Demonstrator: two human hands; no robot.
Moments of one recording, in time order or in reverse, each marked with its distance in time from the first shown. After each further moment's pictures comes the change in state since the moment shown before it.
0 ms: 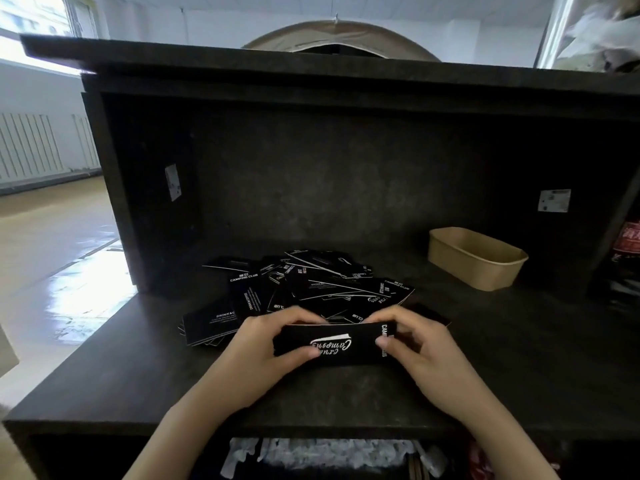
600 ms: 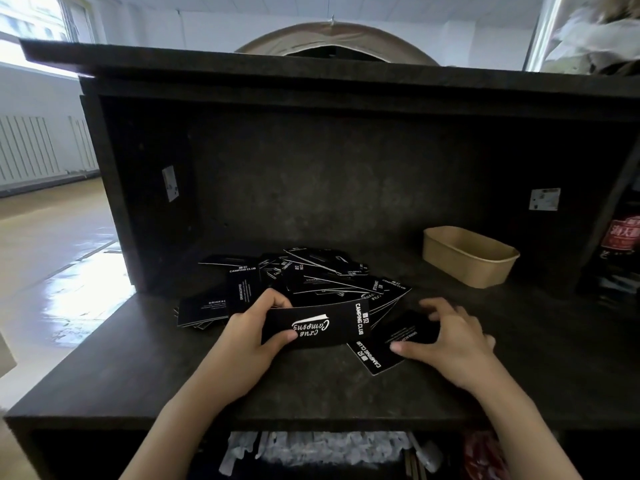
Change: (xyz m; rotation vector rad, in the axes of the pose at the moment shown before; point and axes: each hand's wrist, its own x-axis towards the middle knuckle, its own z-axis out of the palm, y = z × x) left_hand -0.001 -0.008 -0.002 0.067 0.113 -0.115; right_hand 0.006 0.016 -0.027 -0.468 0.136 0.525
